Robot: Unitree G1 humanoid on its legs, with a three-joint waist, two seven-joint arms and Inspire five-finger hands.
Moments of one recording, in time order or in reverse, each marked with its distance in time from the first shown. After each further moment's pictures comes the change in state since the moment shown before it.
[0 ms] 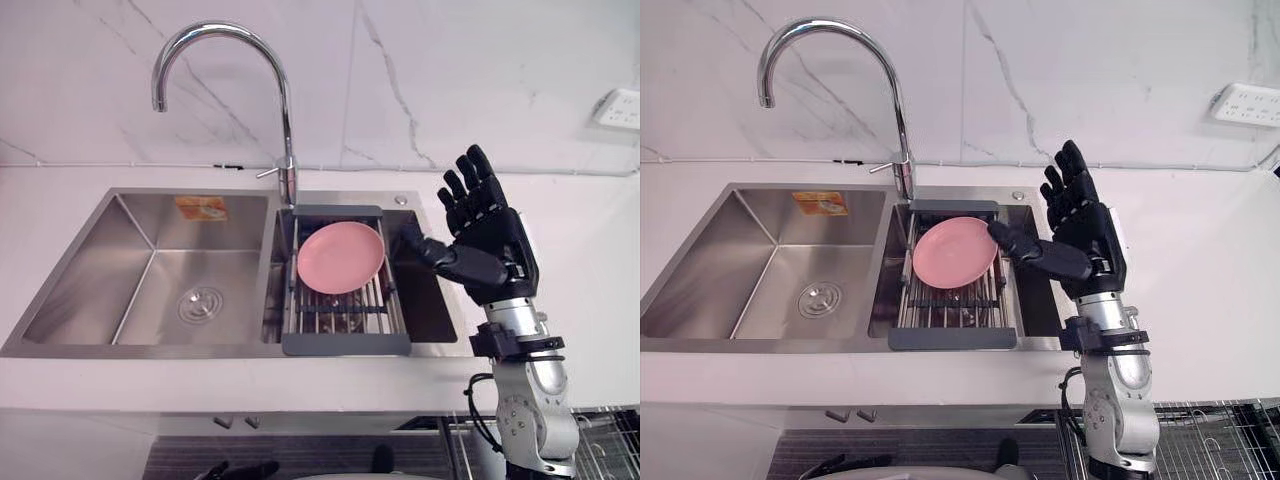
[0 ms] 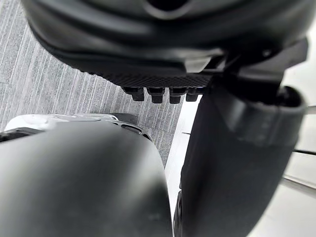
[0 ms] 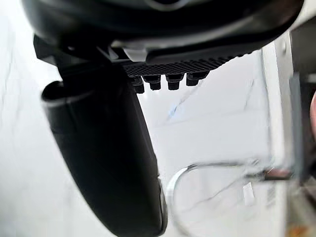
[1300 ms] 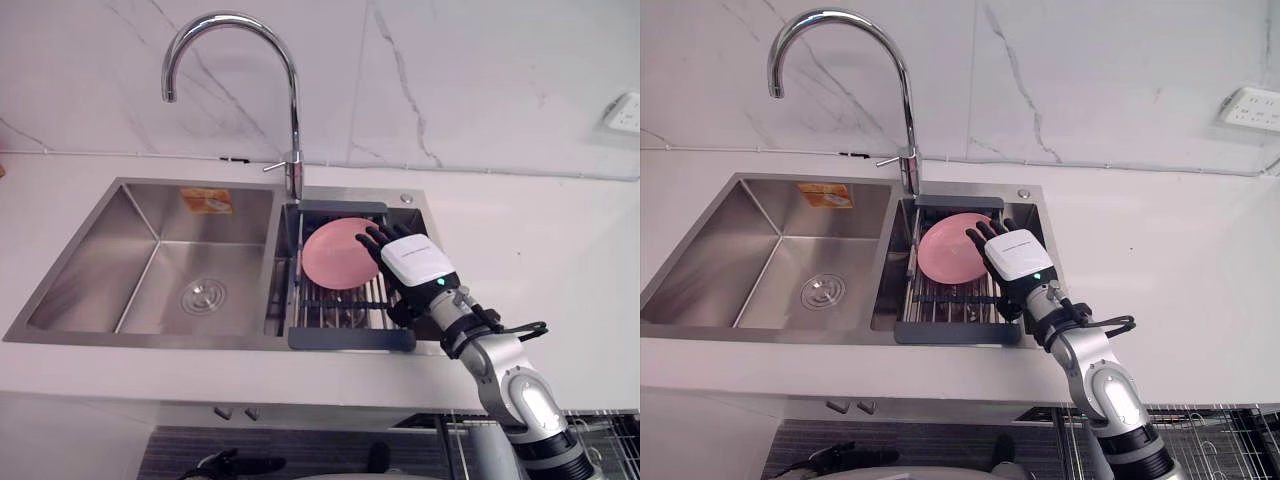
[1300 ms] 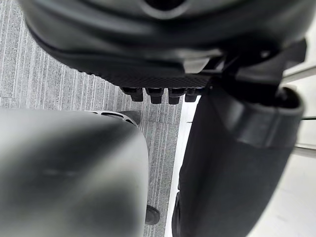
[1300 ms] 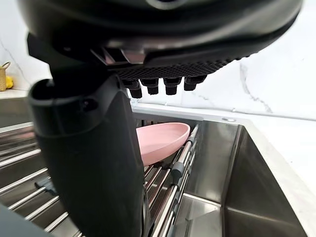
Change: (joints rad) left arm -0.091 0.039 -0.113 0.019 0.044 0.082 -0.016; right arm -0.155 -0.291 0.412 0.188 -1.443 -0.027 0.009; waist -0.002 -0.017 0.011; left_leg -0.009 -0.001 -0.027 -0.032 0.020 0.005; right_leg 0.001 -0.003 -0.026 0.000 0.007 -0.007
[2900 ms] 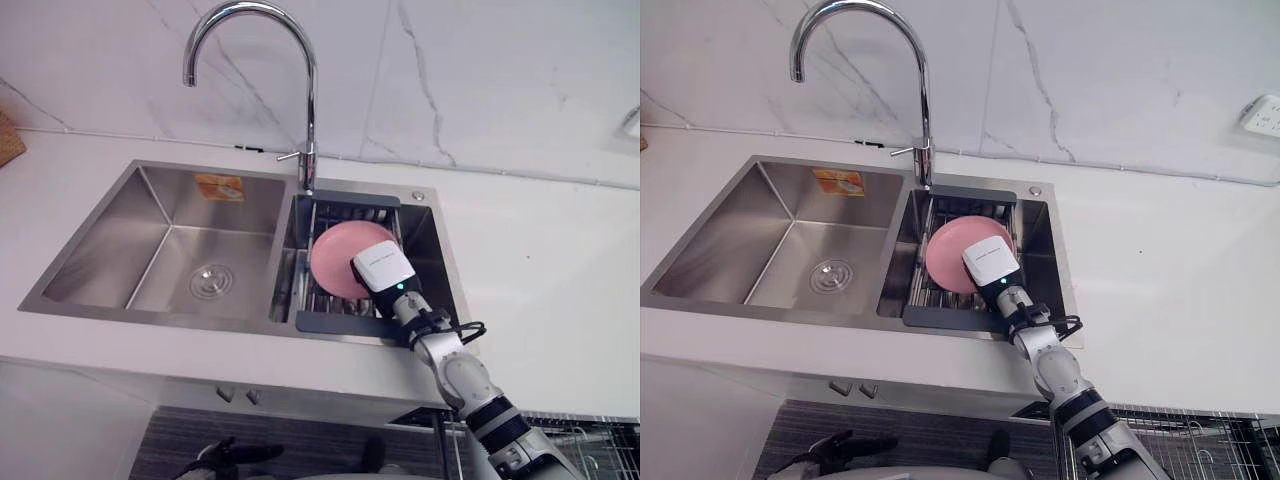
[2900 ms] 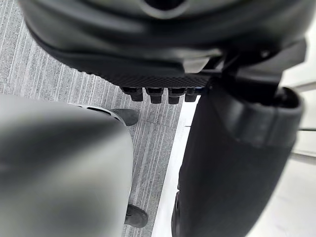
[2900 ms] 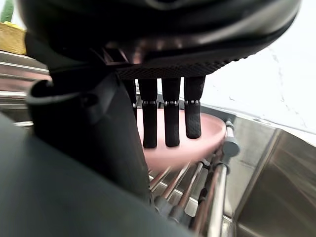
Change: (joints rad) left arm -0.039 -0.008 0.048 0.068 -0.008 -0.088 0.042; right arm -0.172 0.097 0.198 0.421 -0.234 0.123 -0.303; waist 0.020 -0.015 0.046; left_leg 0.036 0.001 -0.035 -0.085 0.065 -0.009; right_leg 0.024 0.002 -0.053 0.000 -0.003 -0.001
